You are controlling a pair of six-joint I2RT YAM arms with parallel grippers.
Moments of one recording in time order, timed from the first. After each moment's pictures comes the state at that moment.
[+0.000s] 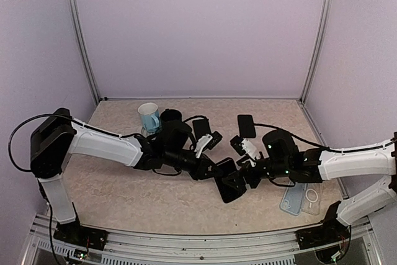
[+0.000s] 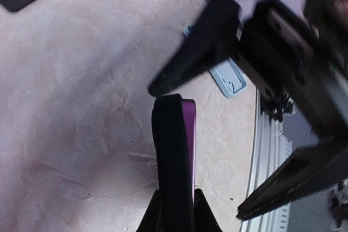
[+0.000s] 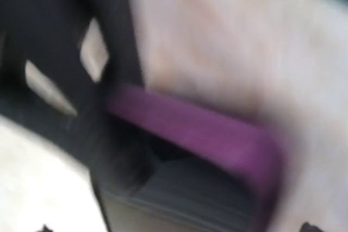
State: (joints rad) left arm -0.93 1.88 1.07 0.24 0.53 -0.36; right arm 0.95 1.33 0.61 0.05 -0.08 0.15
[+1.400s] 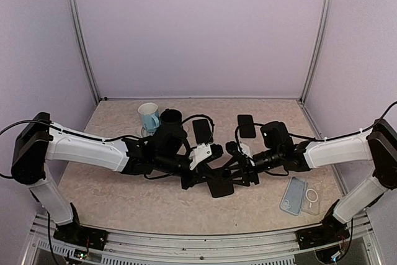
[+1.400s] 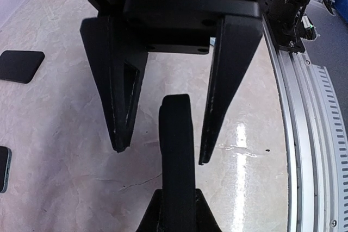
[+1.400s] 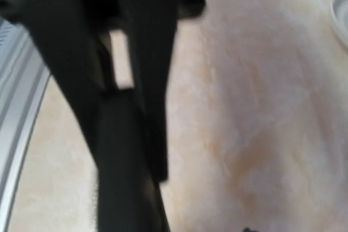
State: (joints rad) left arm -1.03 1.69 0.99 0.08 0.33 0.24; right arm 0.71 1.48 0.68 0.18 -0.76 -0.40
